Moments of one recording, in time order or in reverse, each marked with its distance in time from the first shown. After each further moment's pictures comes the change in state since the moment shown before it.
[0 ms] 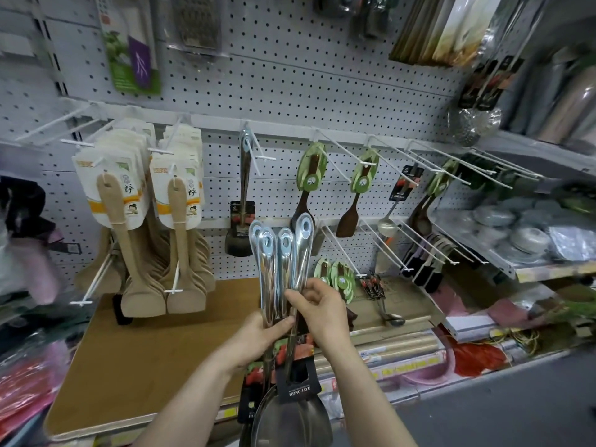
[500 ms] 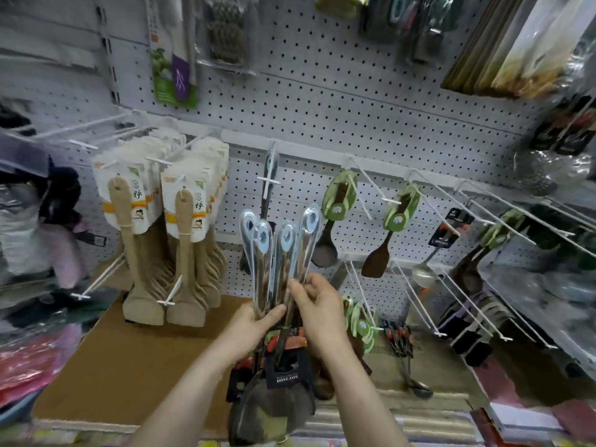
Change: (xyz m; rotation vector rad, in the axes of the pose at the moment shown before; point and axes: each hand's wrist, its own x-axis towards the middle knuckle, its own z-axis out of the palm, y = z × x) left_hand 0.059 0.026 0.000 0.127 0.496 -0.020; right_hand 0.085 -0.013 -0.014 -0.020 -0.206 -0.183
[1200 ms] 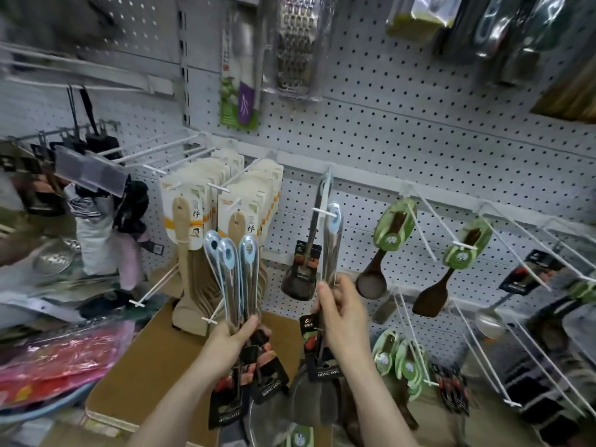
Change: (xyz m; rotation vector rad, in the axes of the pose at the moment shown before) left_hand 0.003 -0.031 -0.071 -0.273 0.199 -0.081; right_hand 0.041 -0.020 0.032 0.035 -0.076 -0.180
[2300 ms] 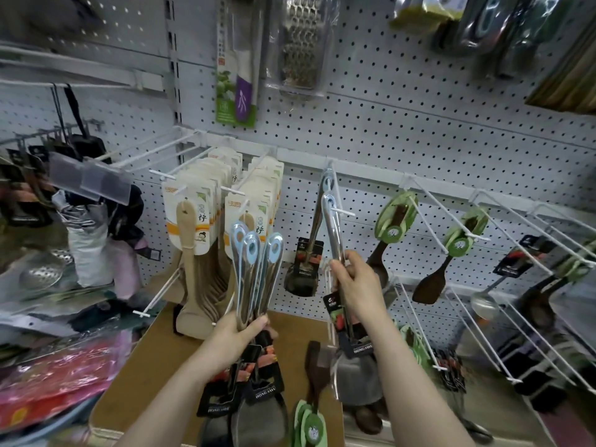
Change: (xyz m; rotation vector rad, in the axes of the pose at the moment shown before) left_hand 0.015 0.016 -0.038 0.211 -0.260 0.061; right_hand 0.059 0.015 0.002 -0.280 0.058 0.091
